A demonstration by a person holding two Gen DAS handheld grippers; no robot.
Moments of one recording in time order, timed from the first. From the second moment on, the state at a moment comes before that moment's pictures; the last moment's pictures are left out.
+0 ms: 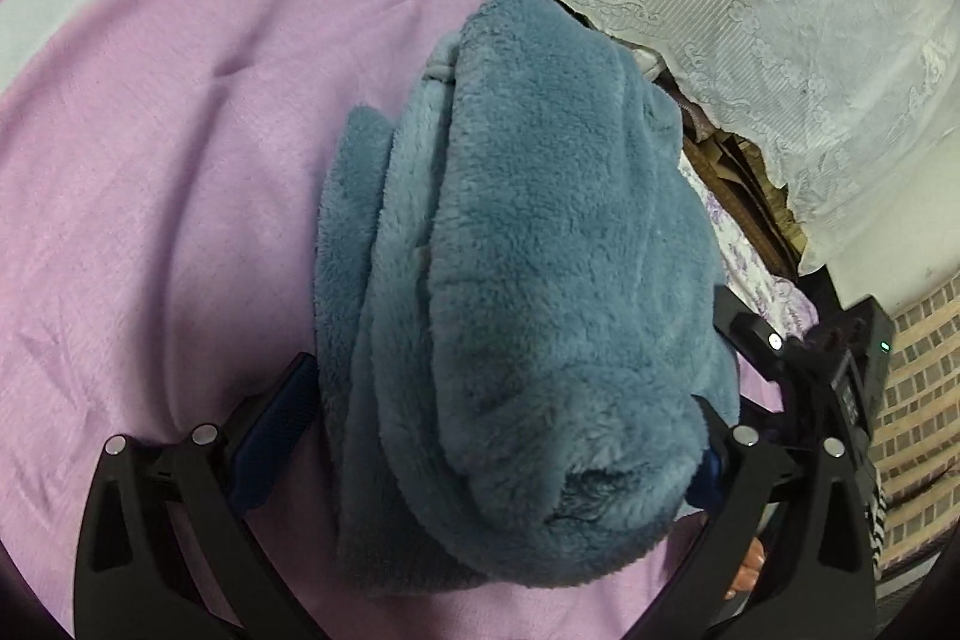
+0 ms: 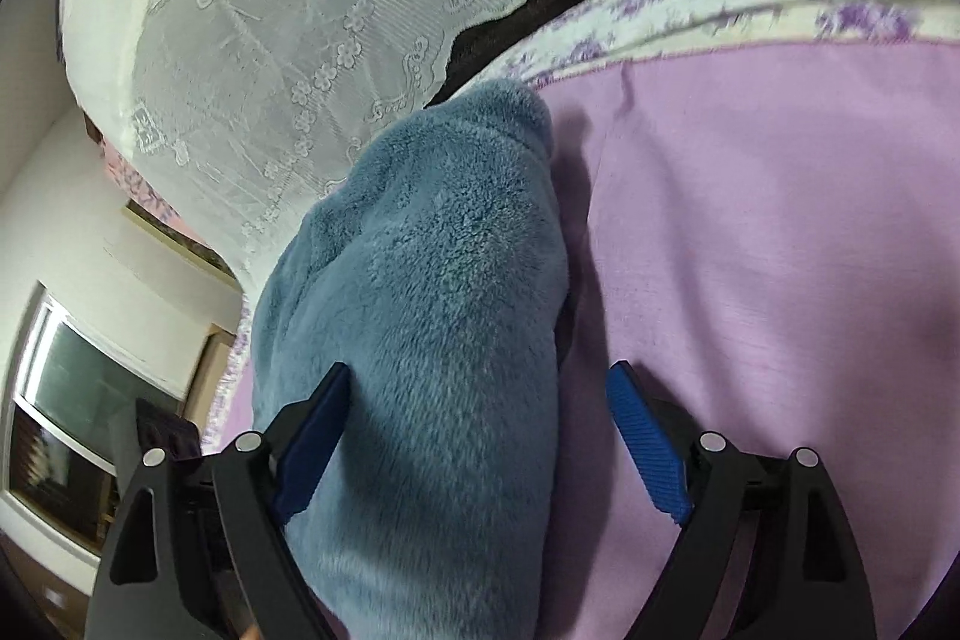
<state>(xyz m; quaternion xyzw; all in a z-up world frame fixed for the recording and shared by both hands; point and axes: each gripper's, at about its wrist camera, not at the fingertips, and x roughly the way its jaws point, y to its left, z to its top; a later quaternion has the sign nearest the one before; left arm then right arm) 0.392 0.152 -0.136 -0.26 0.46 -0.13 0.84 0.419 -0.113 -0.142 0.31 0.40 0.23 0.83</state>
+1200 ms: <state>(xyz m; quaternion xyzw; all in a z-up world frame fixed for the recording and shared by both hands) 0.378 0.149 -0.141 -0.26 0.44 -0.12 0.85 0.423 -0.094 -0.141 0.27 0.39 0.25 0.85</state>
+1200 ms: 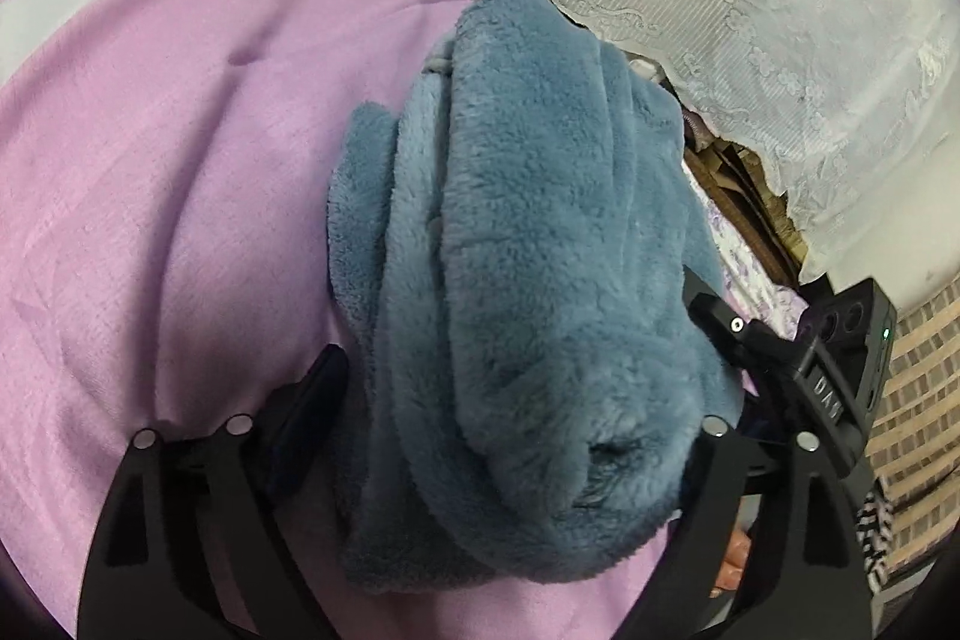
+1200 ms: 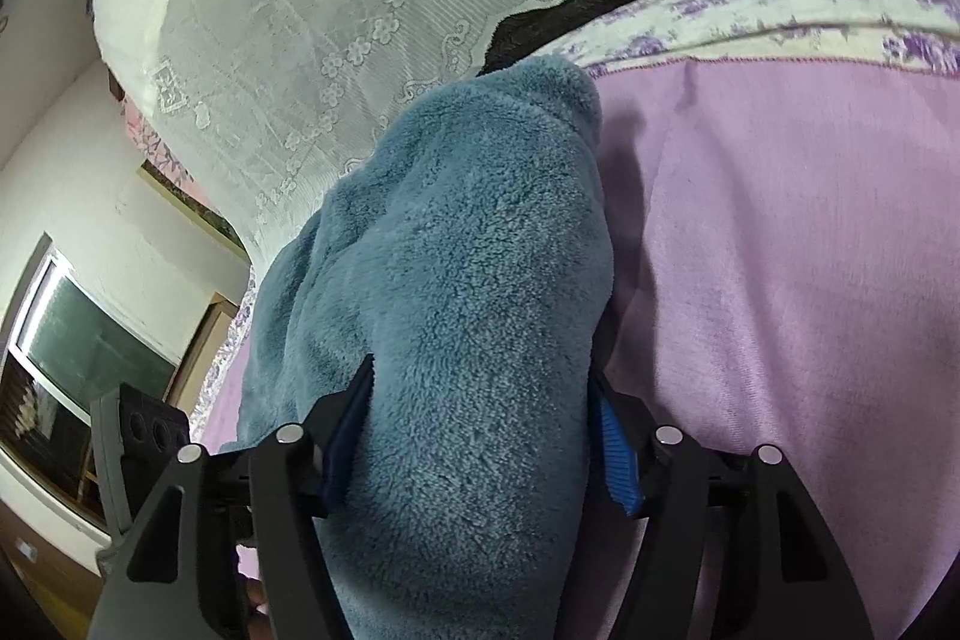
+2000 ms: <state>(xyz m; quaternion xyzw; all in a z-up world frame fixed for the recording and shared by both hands) 0.297 0.129 -0.114 -0.23 0.35 -0.04 0.91 0.391 -0.071 -0.118 0.21 0.35 0.32 0.86</state>
